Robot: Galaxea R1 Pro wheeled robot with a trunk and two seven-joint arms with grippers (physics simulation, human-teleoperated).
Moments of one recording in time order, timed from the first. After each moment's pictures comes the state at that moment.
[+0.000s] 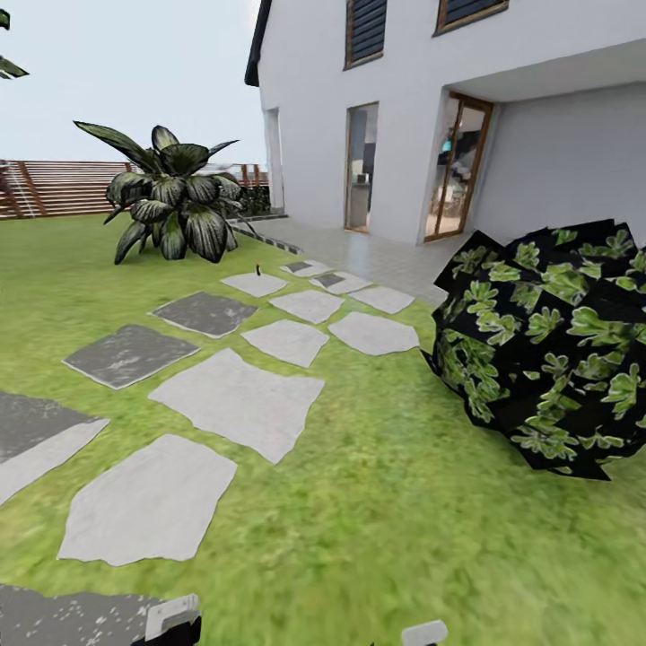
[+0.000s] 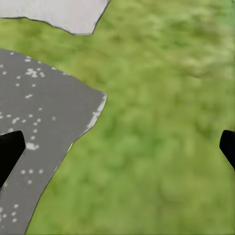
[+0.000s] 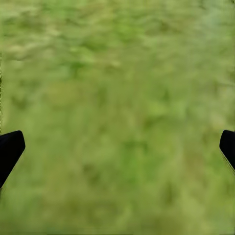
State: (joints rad) left arm -0.35 0.03 0.30 -0.29 -0.02 -0.12 0.00; right arm -0.17 0.12 0.01 -0.49 0.19 -0.22 -0.01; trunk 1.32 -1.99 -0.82
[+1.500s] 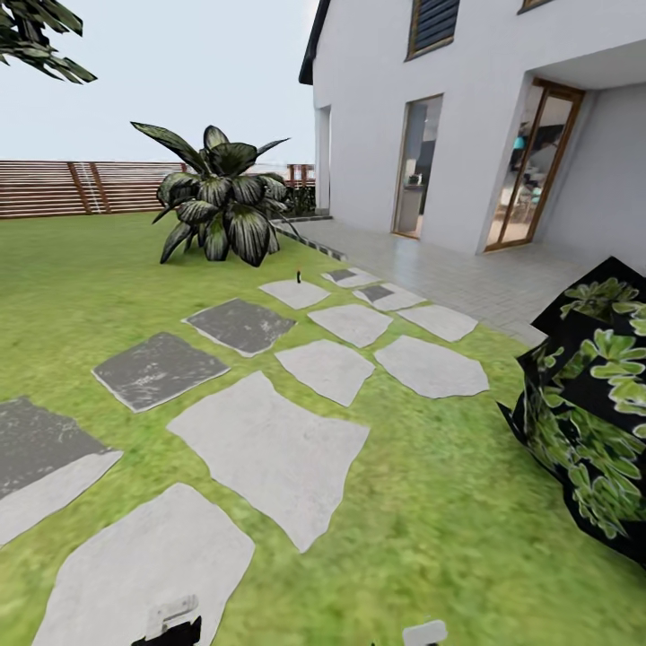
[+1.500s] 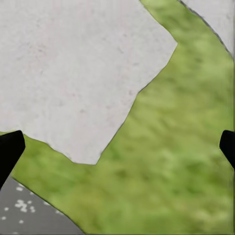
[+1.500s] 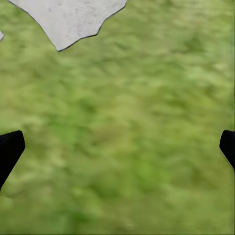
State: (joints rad) left arm -0.35 0.03 0.30 -0.29 -0.02 -0.12 0.00; right arm -0.17 0.12 0.01 -0.49 0.19 -0.22 -0.01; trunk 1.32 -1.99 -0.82
